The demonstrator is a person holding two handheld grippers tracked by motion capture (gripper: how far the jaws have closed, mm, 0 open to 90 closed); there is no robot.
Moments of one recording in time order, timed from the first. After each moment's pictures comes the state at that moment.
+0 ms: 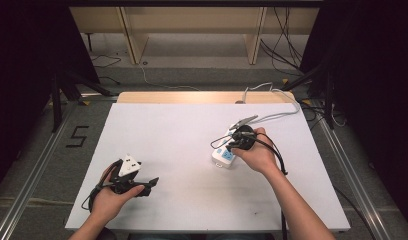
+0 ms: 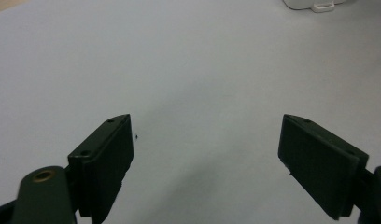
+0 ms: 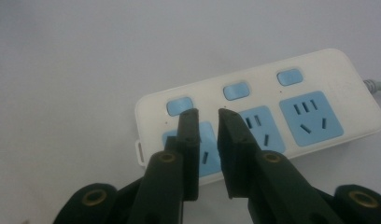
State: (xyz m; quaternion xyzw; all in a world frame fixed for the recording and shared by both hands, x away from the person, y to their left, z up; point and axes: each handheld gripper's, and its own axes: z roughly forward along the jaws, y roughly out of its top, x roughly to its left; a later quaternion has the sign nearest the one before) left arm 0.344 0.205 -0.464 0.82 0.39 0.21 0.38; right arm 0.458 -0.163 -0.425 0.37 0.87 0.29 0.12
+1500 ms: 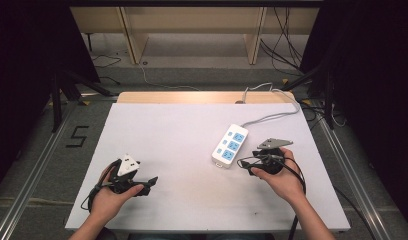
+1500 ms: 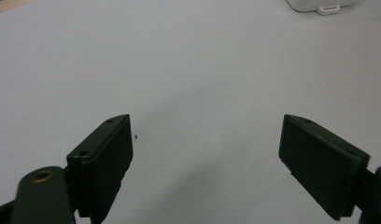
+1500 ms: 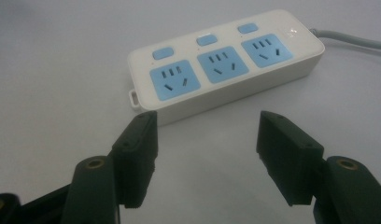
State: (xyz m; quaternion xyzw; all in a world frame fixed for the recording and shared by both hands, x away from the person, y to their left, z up) left arm 0.345 0.207 -0.464 0.81 0.39 0.22 0.38; right arm 0.395 -0.228 -0.446 0.40 0.82 0.37 0.16
